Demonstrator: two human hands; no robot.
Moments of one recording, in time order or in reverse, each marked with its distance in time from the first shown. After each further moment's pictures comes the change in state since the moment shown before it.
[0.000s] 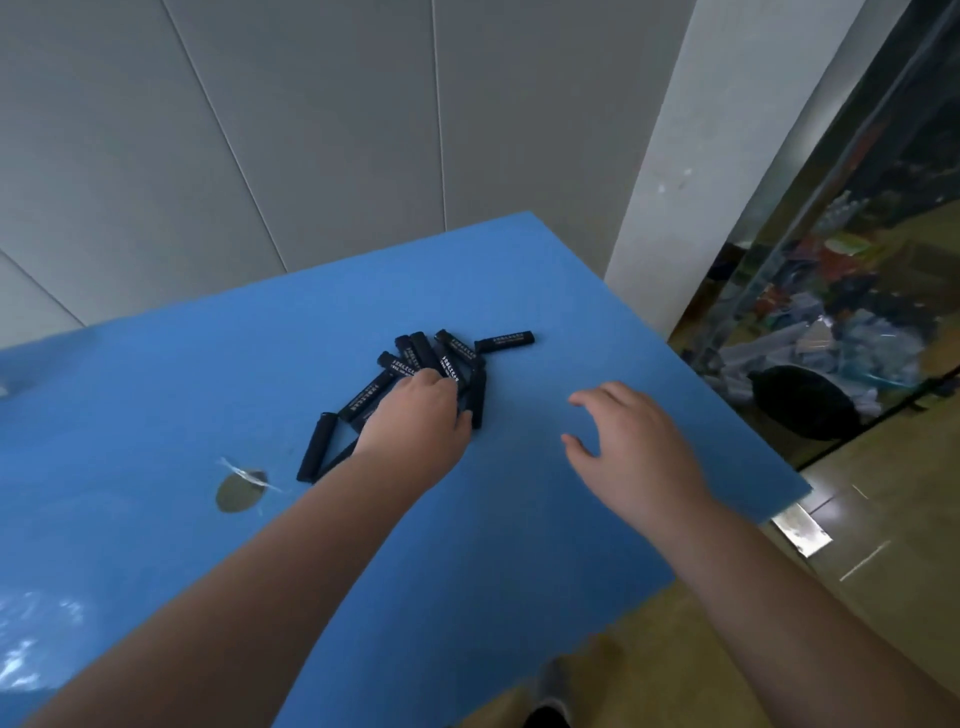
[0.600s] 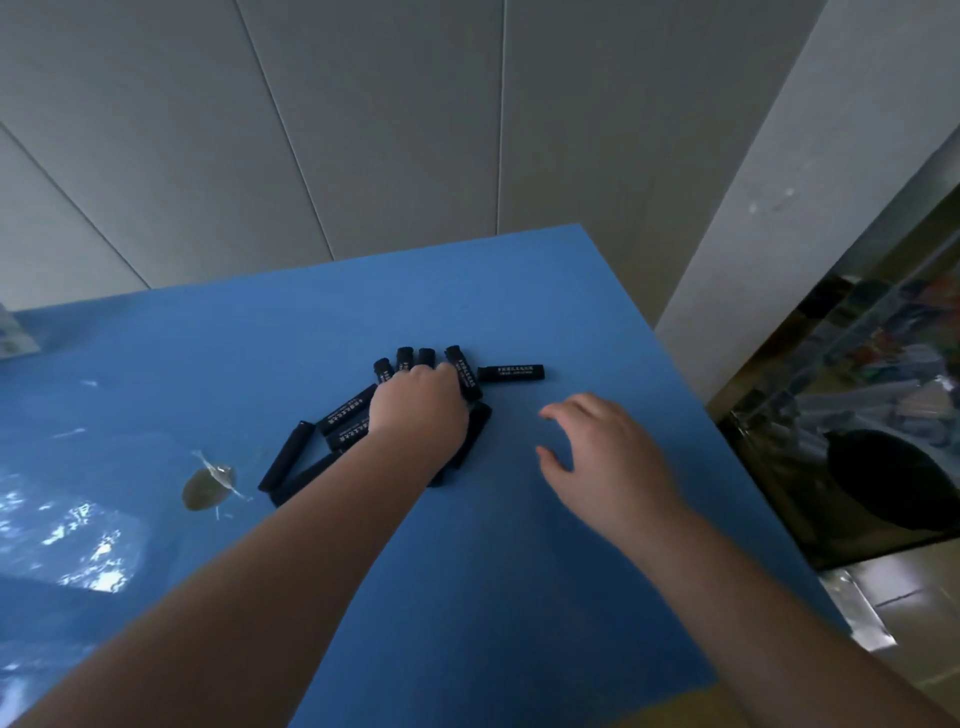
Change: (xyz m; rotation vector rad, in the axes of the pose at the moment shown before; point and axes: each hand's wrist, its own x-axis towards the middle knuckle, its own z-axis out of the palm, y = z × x) left_hand 0.073 0.028 0.009 0.140 -0.003 -0.316; right_hand 0.080 0.034 0.017 0.103 -0.095 -0.253
